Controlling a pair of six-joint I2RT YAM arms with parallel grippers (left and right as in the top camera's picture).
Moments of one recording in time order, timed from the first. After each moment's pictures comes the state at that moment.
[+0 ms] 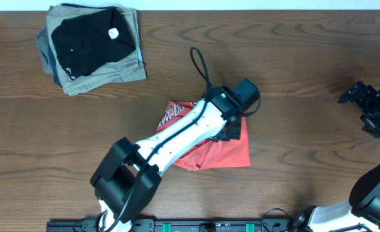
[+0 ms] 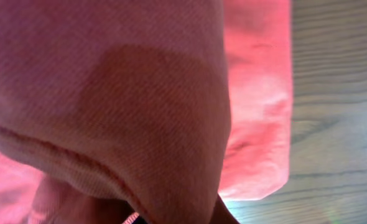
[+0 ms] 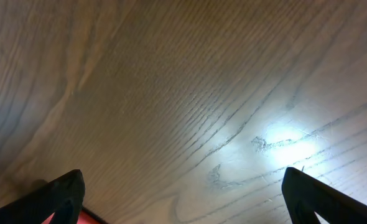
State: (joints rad) left arm -0.86 1.94 1.56 -1.05 0.02 -0.73; right arm -0.53 1.72 1.44 -1.15 -0.16 0.36
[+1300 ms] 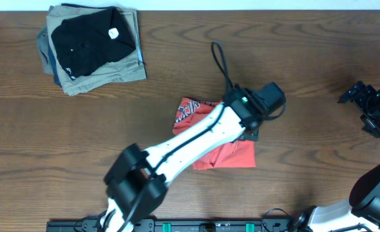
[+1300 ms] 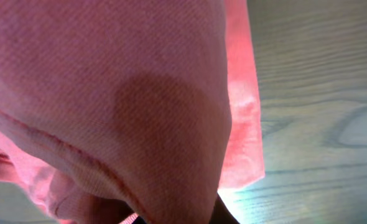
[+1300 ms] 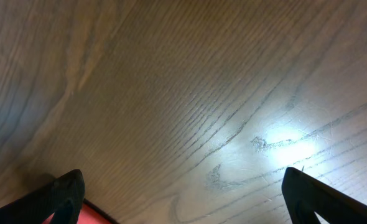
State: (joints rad) left arm -0.96 2.01 1.76 -1.17 -0.10 -0.77; right arm -0.53 1.72 1.44 -1.15 -0.16 0.36
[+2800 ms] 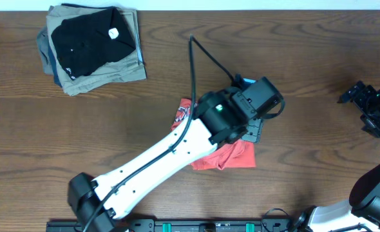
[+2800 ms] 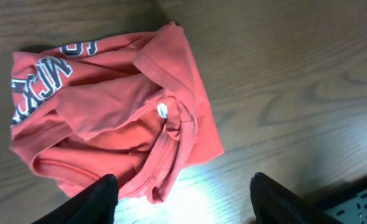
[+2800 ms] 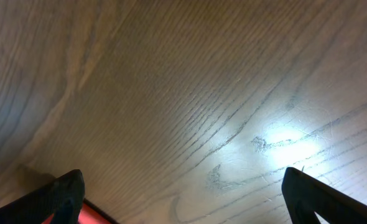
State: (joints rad) left arm -0.97 1.75 1.77 -1.17 -0.09 -0.66; right arm -0.53 1.72 1.44 -1.15 -0.16 0.36
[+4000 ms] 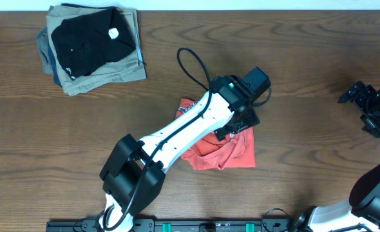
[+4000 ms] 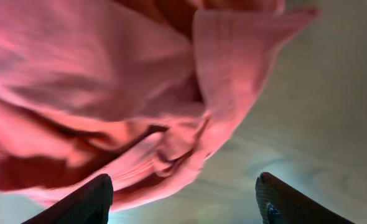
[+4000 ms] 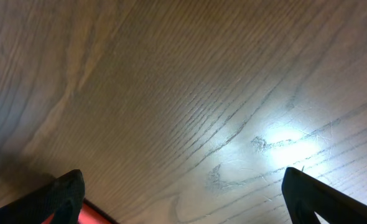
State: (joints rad) left arm -0.85 2.01 1.74 -1.10 0.13 -1.29; right arm -0.53 1.72 1.44 -1.15 -0.16 0.36
